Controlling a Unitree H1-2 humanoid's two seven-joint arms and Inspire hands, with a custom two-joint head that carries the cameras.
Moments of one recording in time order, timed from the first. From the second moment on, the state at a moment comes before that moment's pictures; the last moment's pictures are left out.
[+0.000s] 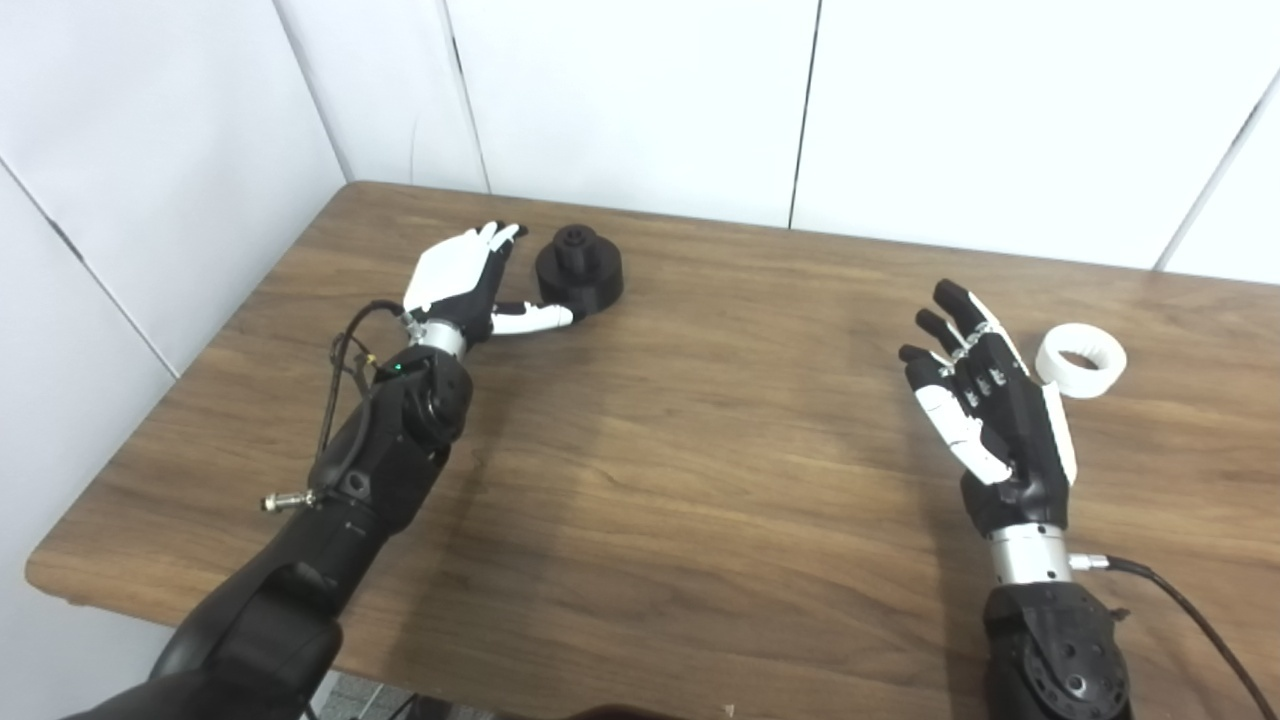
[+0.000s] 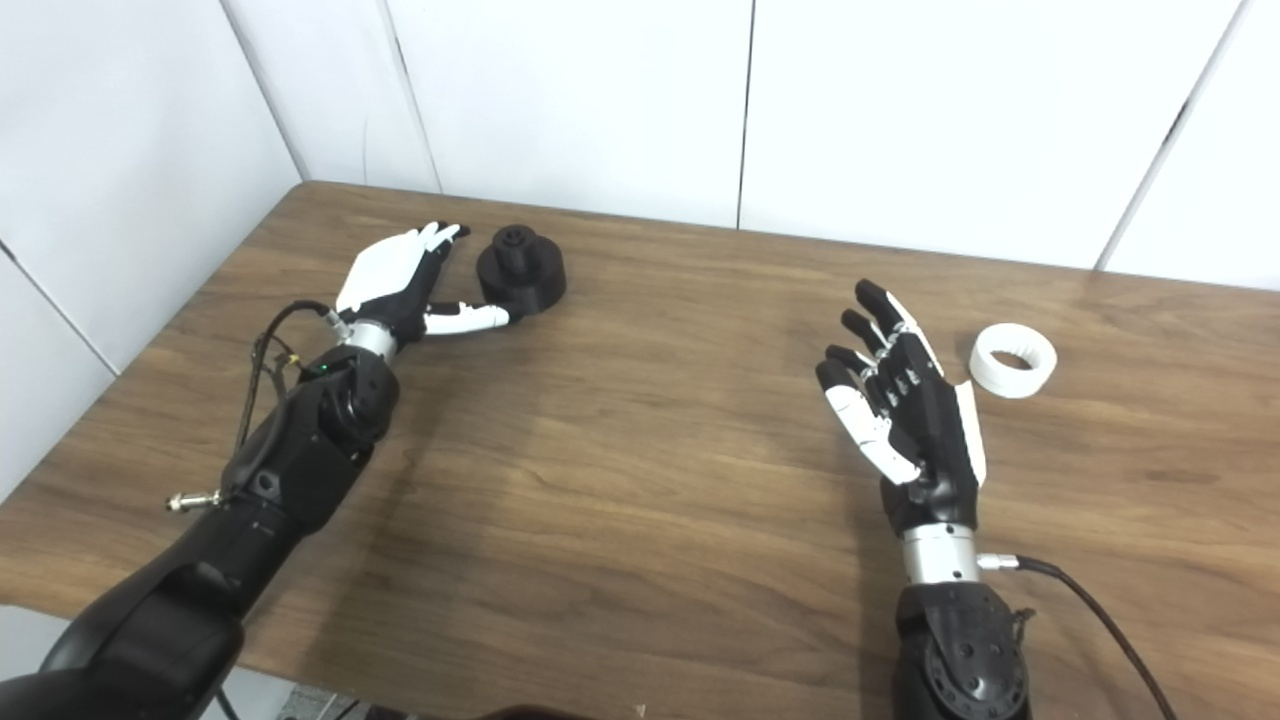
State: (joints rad) left arm -0.48 0.44 -0.17 0.49 0.66 0.18 0.10; right arm -0.18 0.05 0.04 0.12 0.04 -0.23 0.07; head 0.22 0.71
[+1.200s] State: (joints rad) left arm -0.56 0.41 -0.21 0.65 0.64 0.17 0.11; right arm -0.14 0.05 0.05 0.06 0.03 -0.21 0.06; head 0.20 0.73
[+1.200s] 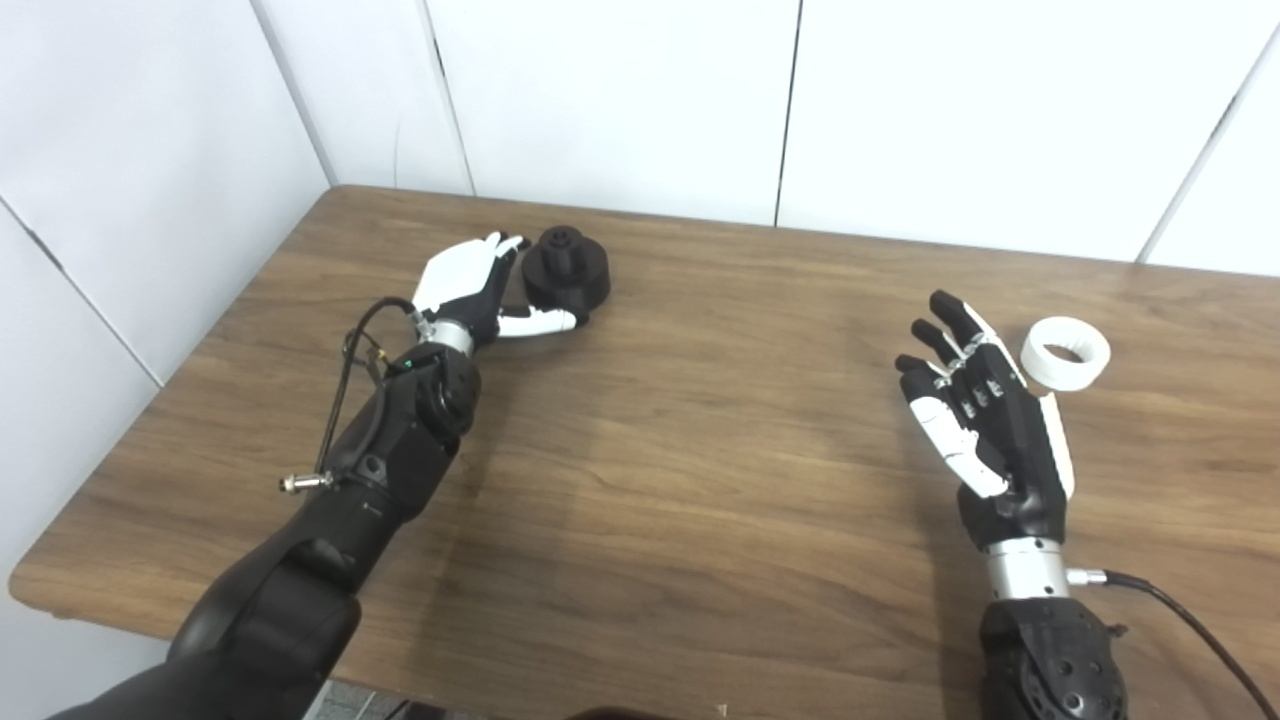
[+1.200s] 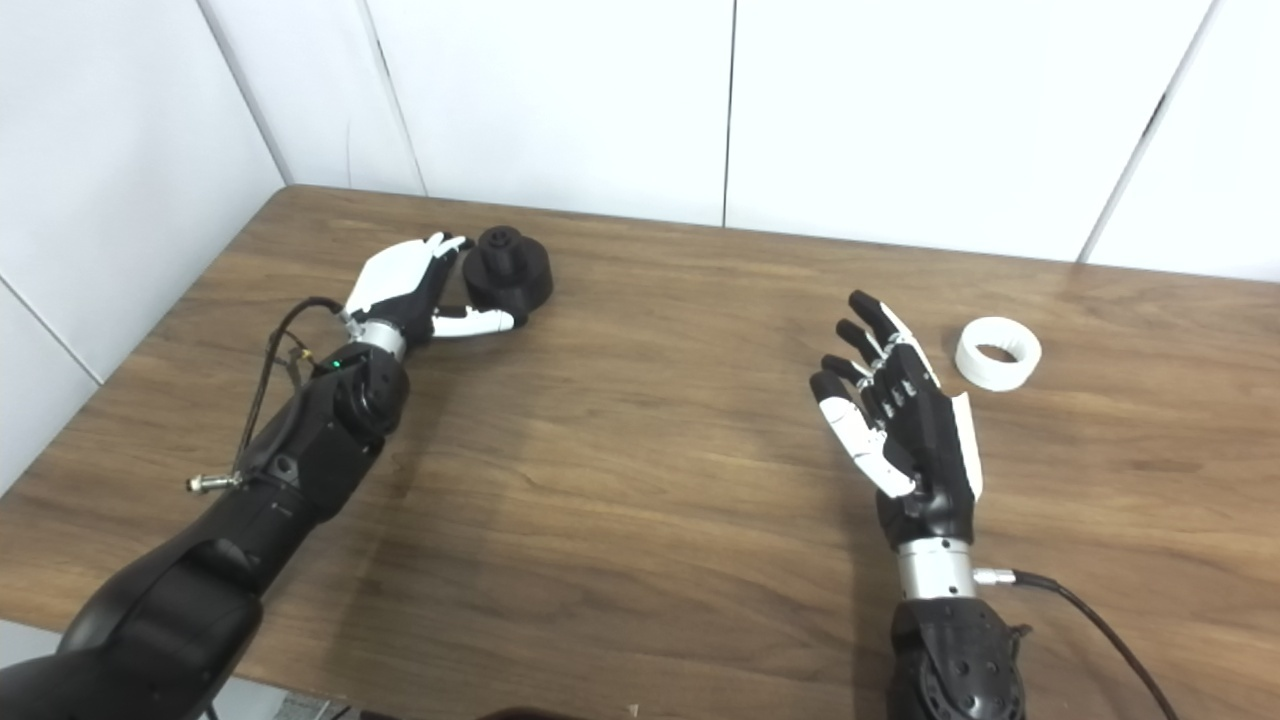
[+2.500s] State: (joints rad) left arm -0.59 0.39 -0.20 0.68 0.55 0.13 0.15; right arm -0.12 0.05 0.05 0.04 0.04 -0.19 0.06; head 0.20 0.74
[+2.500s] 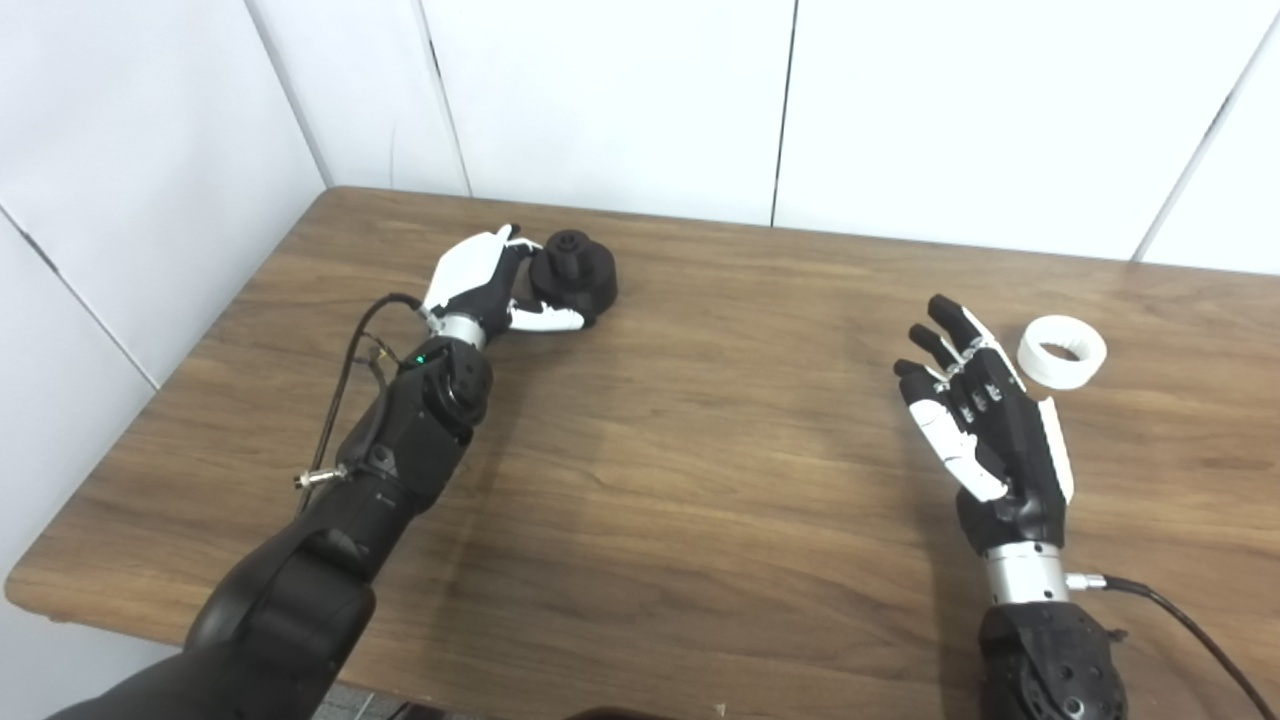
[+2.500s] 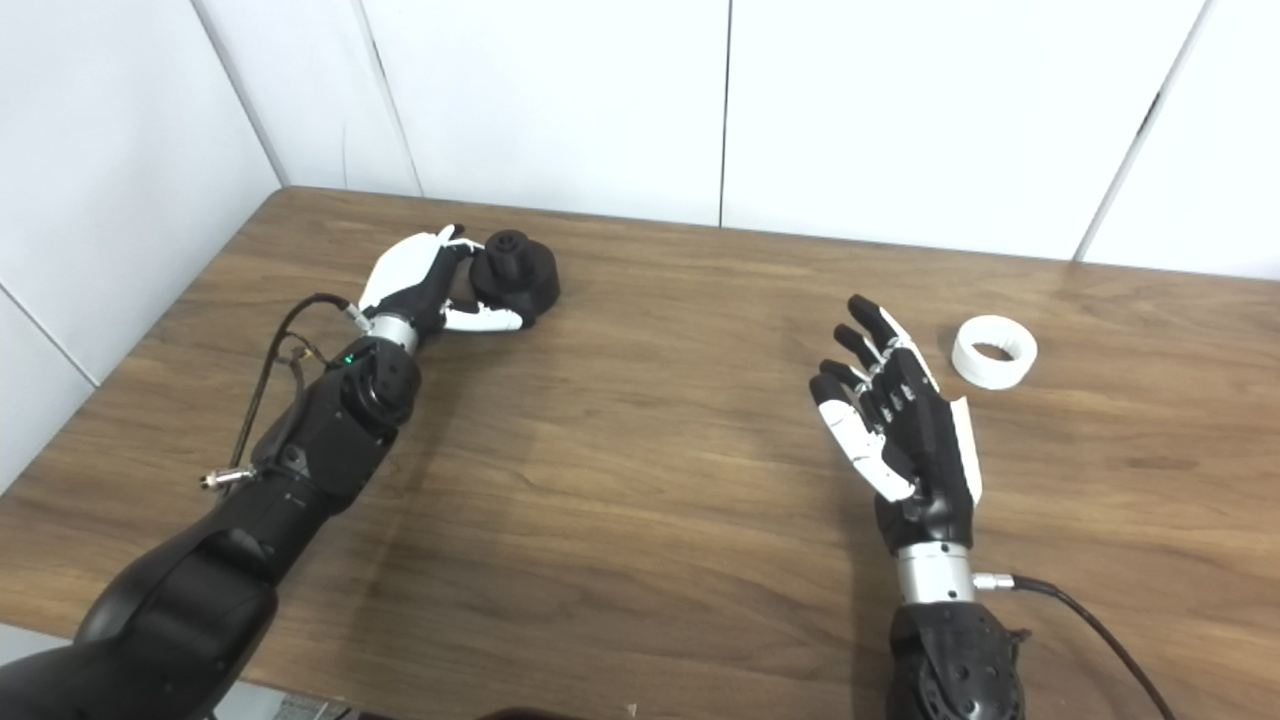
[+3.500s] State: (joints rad) left arm -0.47 0.34 -0.19 0.51 0.50 0.10 0.15; right arm -0.12 0.05 0.04 0.04 0.04 -0.18 0.06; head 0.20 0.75
